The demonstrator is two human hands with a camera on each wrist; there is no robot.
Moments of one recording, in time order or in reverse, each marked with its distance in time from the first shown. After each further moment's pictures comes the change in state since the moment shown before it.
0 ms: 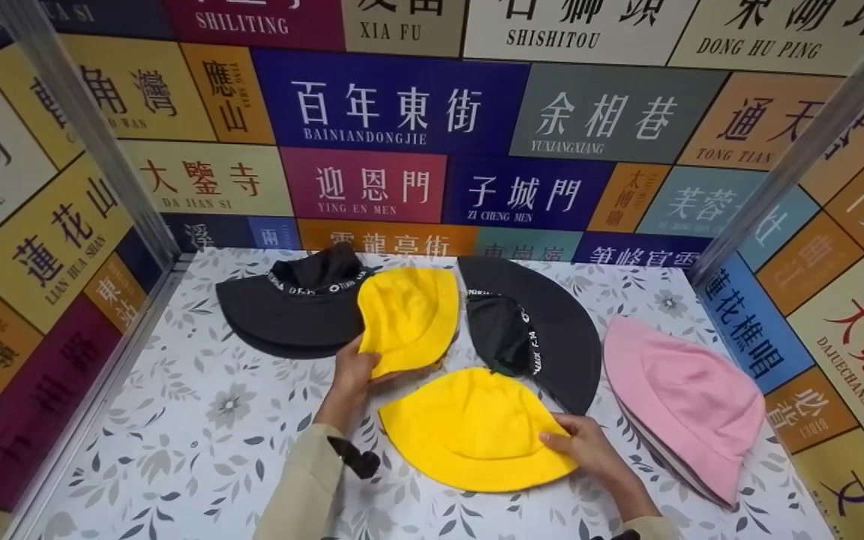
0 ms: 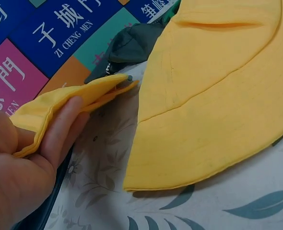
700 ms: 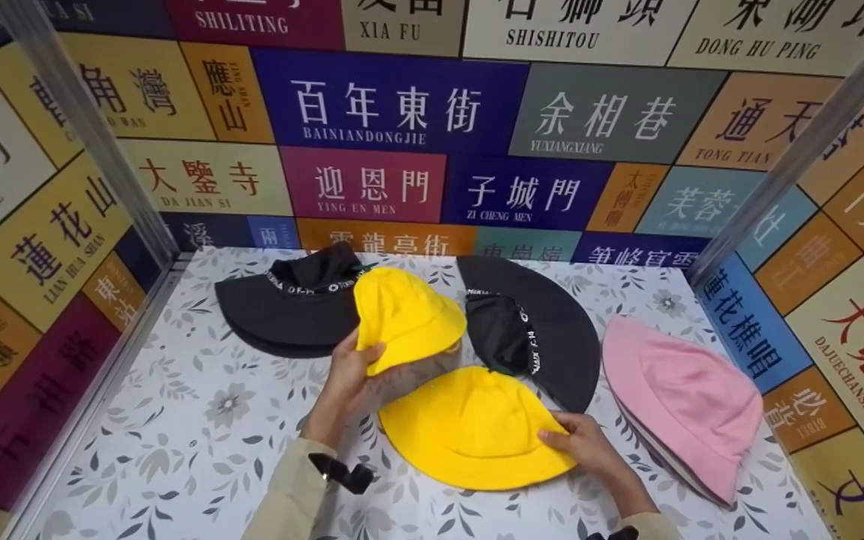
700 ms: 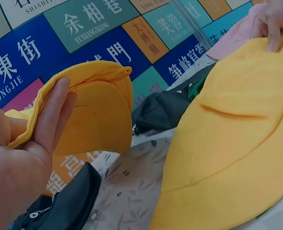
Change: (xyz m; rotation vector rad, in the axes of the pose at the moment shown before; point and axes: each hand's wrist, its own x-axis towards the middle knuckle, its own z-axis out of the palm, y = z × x) left_hand -0.037 0.032 0.000 -0.212 -0.176 0.005; right_hand 0.003 -0.001 -0.002 0.006 -0.017 -0.009
